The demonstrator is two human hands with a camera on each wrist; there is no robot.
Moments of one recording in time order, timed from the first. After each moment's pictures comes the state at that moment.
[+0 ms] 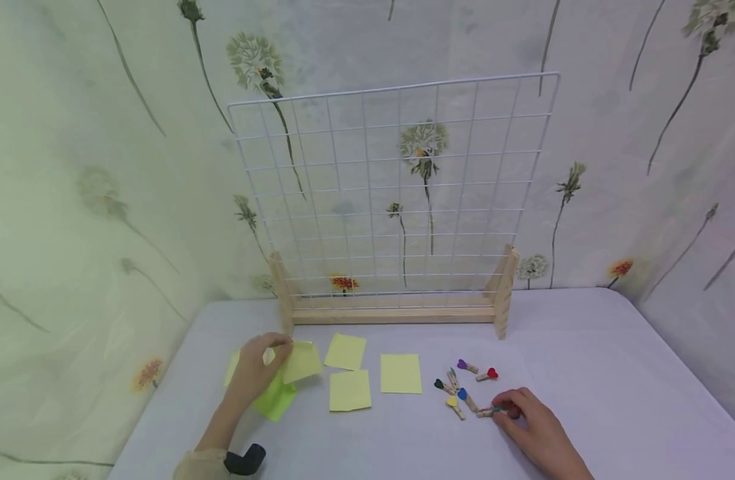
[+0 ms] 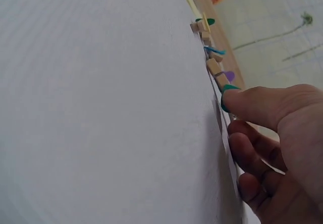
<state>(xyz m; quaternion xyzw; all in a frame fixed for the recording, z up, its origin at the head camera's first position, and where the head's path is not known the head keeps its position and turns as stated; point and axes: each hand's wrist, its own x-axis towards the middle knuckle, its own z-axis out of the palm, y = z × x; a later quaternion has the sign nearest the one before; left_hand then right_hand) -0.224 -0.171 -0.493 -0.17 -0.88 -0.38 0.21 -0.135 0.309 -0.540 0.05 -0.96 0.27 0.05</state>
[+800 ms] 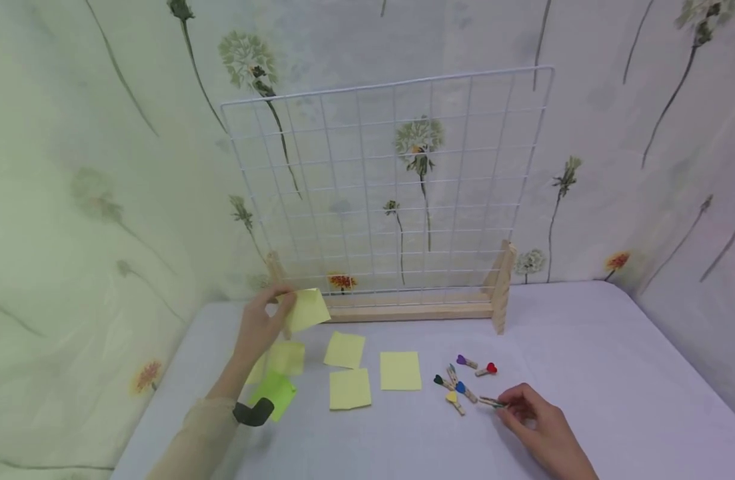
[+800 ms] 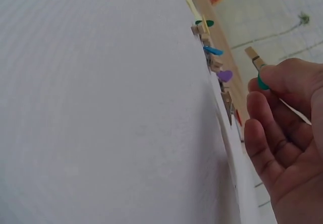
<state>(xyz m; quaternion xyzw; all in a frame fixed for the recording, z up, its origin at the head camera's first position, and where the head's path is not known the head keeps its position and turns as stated) -0.269 -0.146 -0.429 -0.20 -0.83 -0.45 0.25 -0.121 0.305 -0.528 0.01 -0.94 0.34 0.06</state>
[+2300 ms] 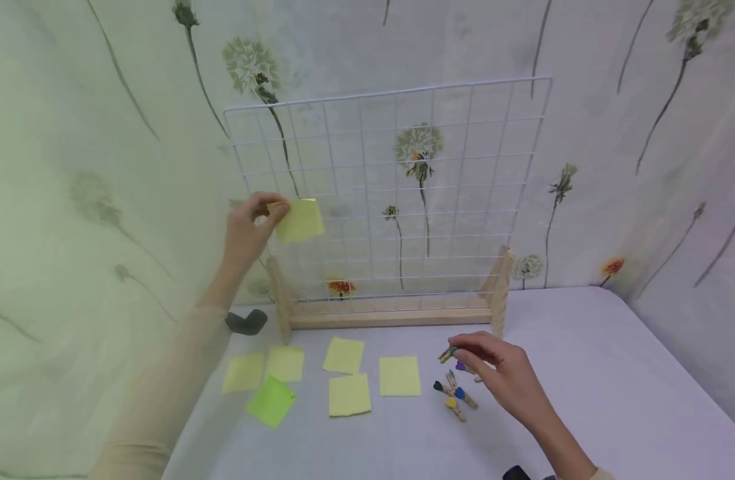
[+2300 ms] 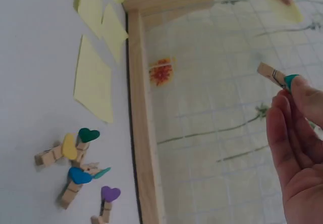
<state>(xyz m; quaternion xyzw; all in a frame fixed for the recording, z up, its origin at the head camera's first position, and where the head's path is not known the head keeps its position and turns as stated) -0.342 -0.140 -0.291 -0.27 -0.77 -0.48 0.31 -0.156 0.251 -0.429 0.13 -0.90 0.37 0.16</state>
